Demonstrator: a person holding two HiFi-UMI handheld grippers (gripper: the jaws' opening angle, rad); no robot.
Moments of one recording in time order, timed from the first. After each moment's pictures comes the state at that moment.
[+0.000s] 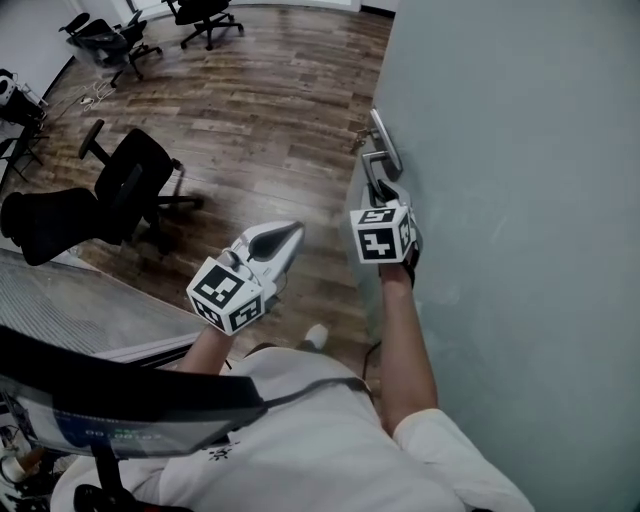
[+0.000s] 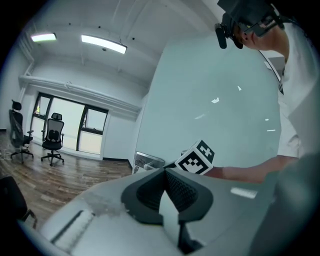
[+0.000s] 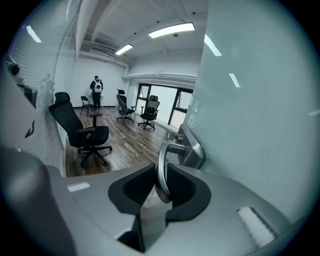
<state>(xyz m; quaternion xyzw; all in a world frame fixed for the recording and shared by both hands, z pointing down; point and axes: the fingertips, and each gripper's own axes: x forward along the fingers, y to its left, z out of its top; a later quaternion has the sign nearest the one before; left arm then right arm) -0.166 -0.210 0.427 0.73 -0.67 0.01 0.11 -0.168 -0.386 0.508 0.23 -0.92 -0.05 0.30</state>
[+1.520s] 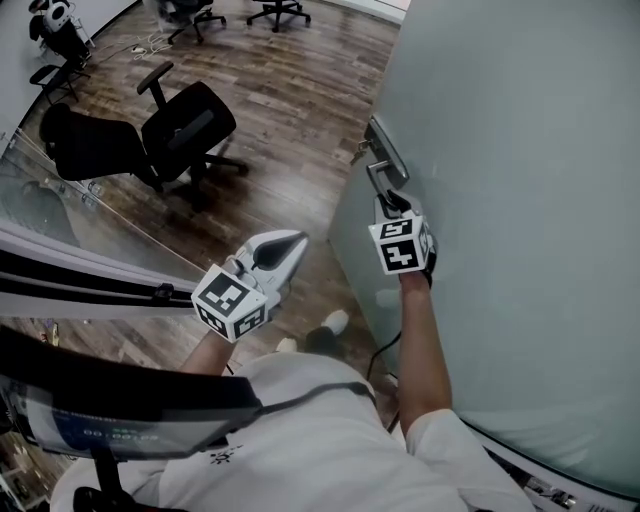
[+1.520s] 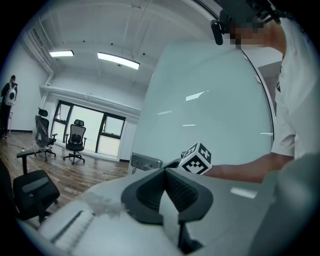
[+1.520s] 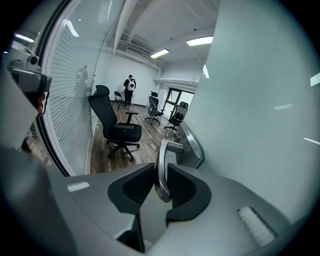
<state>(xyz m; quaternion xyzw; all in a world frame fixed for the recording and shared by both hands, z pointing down) -0.179 0.032 0.408 0.68 -0.73 -0.02 0.10 -0.207 -0.160 0.495 0.09 -0.94 -0.14 0.31</state>
